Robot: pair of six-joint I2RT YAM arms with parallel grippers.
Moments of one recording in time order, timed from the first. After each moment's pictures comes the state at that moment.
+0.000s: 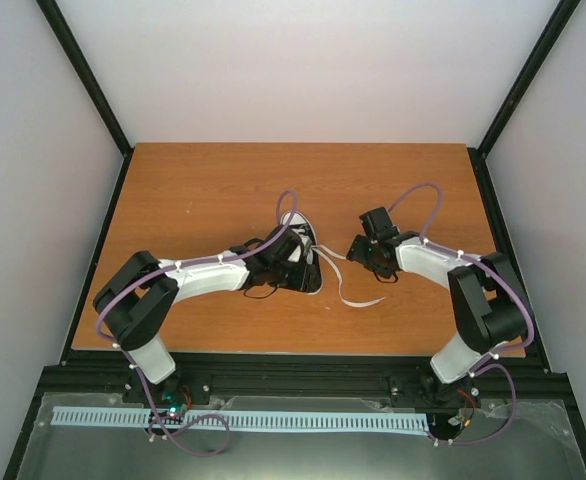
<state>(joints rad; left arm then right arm) -0.82 1.68 0.95 -0.21 0.21 -0.60 0.41 1.60 0.86 -0.36 0.04 0.81</state>
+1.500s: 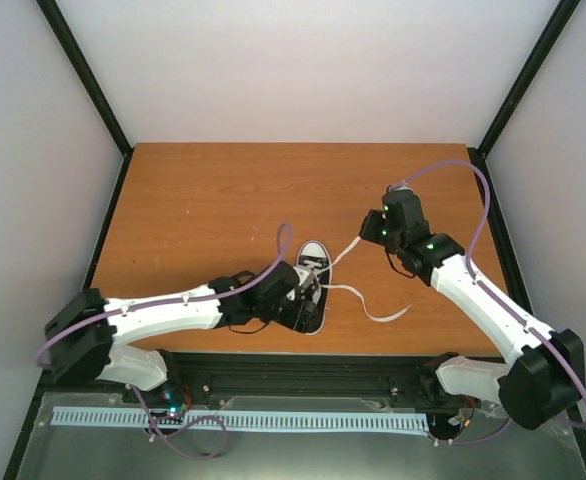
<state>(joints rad) -1.07 1.39 0.79 -0.32 0.13 -0.65 0.47 1.22 0.95 -0.41 0.13 0.65</state>
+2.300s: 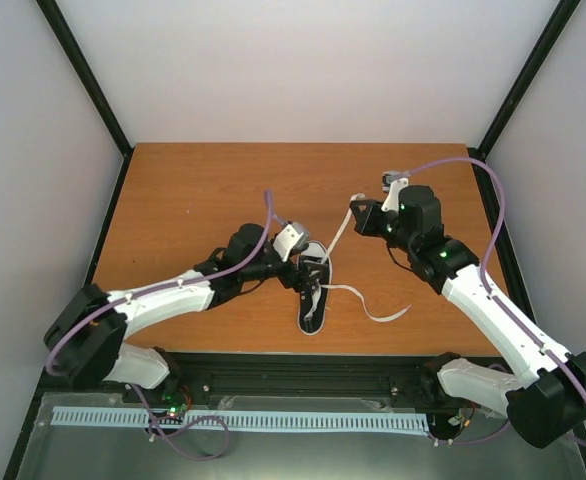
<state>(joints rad) -0.79 1.34 0.73 0.22 0.34 -0.18 0.47 1.09 0.95 -0.25 -0.16 0.57</state>
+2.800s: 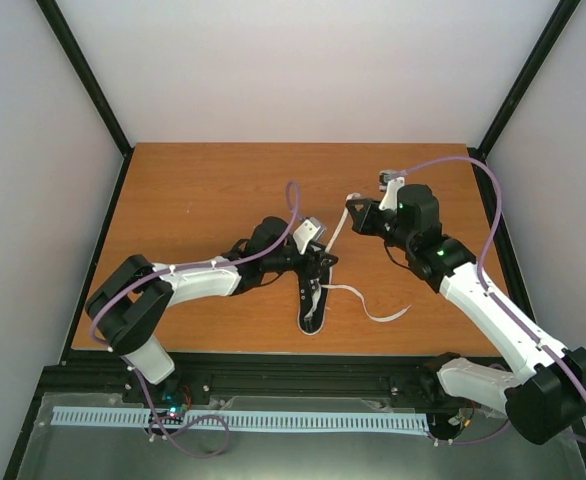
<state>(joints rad) -0.78 1.63 0.84 0.35 0.39 -0.24 0.47 1.11 0.95 -0.20 -0.20 0.58</state>
